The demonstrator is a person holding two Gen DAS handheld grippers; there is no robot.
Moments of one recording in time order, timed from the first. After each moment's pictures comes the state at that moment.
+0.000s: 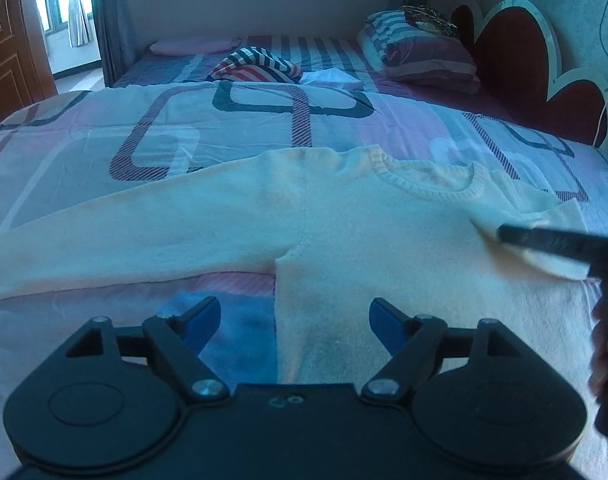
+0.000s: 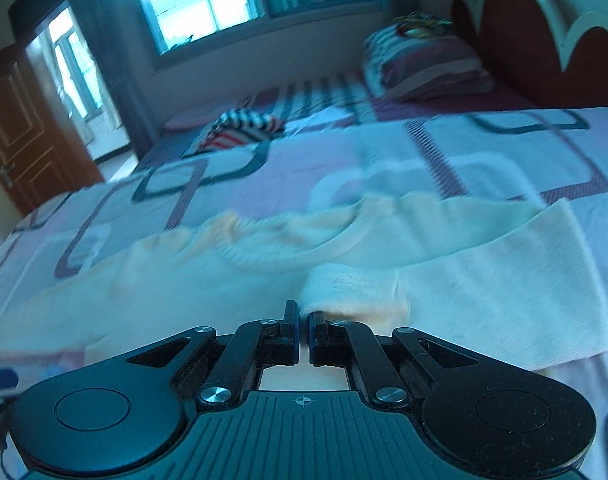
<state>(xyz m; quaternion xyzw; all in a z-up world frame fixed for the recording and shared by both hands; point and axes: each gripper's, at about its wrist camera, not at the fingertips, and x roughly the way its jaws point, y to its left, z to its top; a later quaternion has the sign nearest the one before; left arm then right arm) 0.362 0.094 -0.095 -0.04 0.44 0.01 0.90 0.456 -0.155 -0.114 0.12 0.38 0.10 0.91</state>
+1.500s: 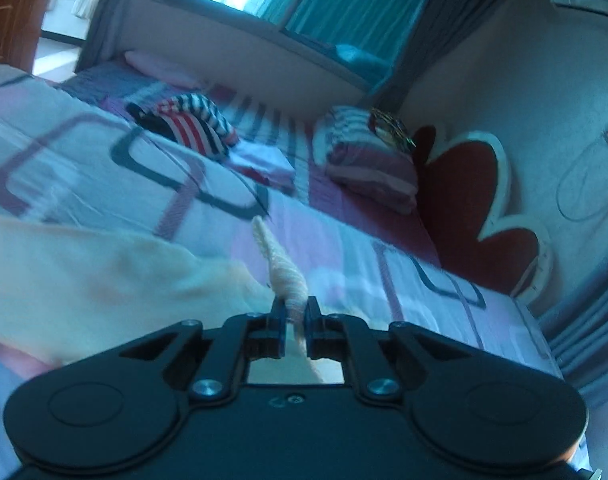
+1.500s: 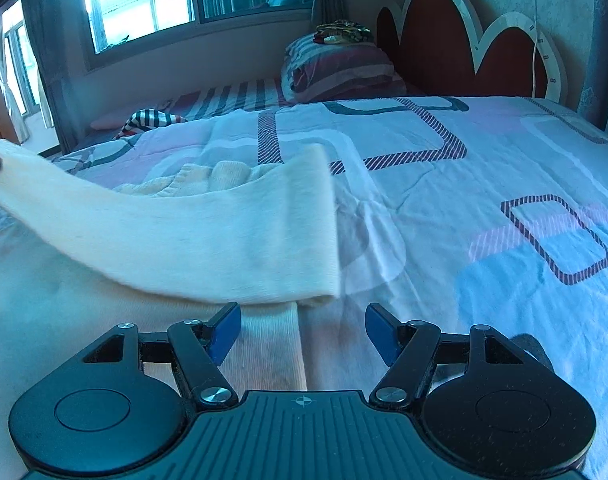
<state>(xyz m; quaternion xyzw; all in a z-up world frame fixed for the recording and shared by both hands) 0.435 0.044 -0.069 -0.24 0.31 -0.03 0.92 0.403 -0.276 -0.150 0.08 0.36 -0.01 0.93</state>
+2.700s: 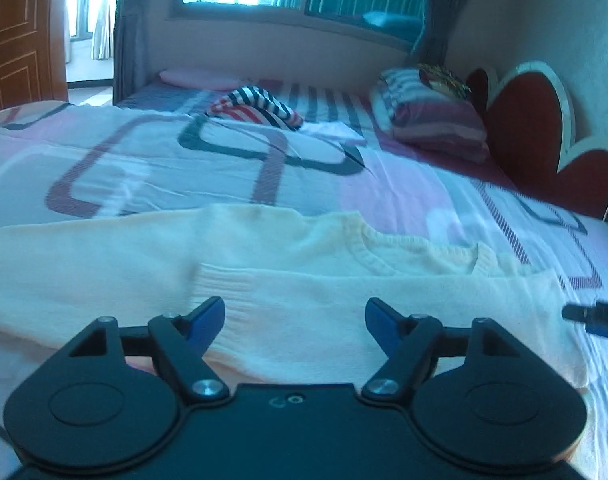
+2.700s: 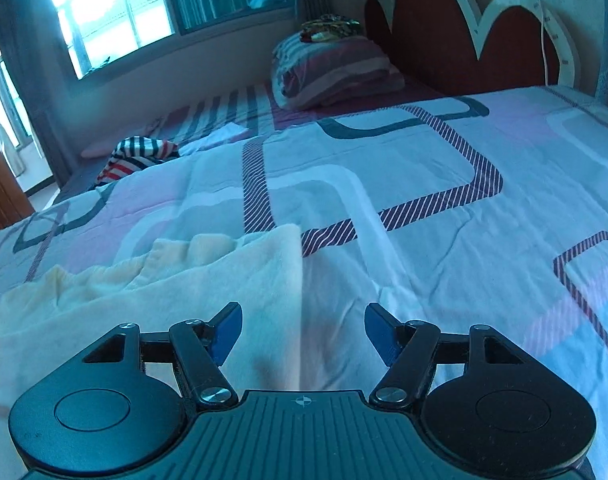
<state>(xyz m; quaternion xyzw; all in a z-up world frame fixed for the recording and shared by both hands) 0.434 0.047 -0.131 -0.09 0.36 0.04 0.93 0.501 -0.299 -0.143 0.14 0.37 -0.02 0.92</state>
